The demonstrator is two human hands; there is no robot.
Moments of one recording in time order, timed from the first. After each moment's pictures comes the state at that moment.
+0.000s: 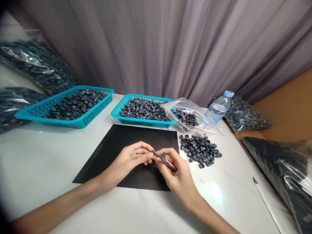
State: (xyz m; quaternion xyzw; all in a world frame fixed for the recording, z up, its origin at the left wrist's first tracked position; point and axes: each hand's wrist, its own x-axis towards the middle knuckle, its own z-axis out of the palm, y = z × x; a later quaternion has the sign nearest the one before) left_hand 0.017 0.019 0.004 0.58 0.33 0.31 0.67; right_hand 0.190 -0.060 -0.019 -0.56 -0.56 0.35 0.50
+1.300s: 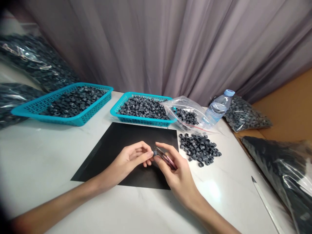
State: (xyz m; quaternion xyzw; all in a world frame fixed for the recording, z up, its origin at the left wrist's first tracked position) left_hand 0.018 0.015 0.006 0.64 0.31 0.29 0.64; right_hand 0.192 -0.060 -0.016 -0.54 -0.57 0.34 0.52
